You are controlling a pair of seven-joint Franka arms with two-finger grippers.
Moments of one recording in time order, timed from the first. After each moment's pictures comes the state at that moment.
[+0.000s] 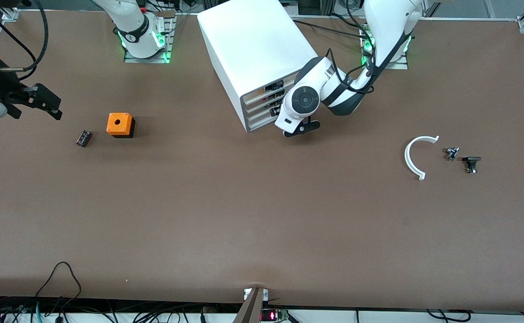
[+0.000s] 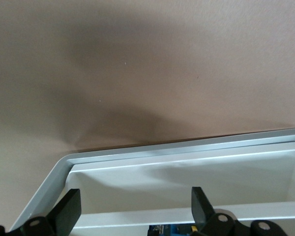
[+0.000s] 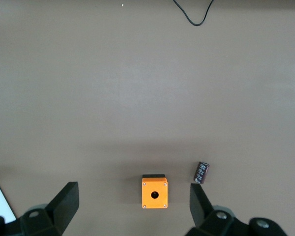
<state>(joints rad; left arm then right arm) -0.31 0.50 -0.47 -1.93 -0.16 2.10 -0.99 0.01 -0.02 0.04 -1.64 -0.04 1.72 0.06</state>
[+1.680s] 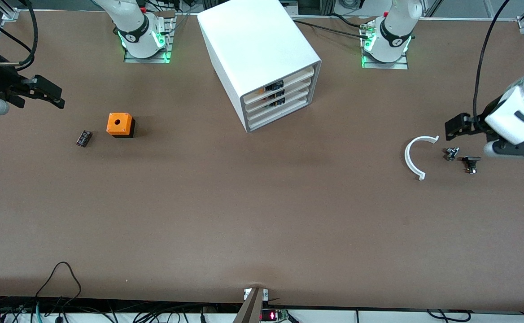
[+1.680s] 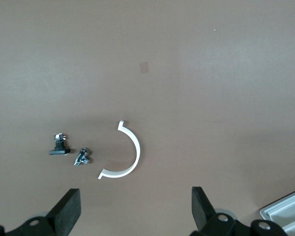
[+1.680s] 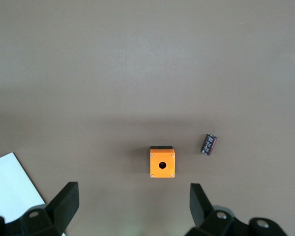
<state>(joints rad) 0.07 0.14 -0.16 -1.48 0.08 1.57 -0.03 0.00 0.01 0.05 -1.57 0.00 1.54 0.06</state>
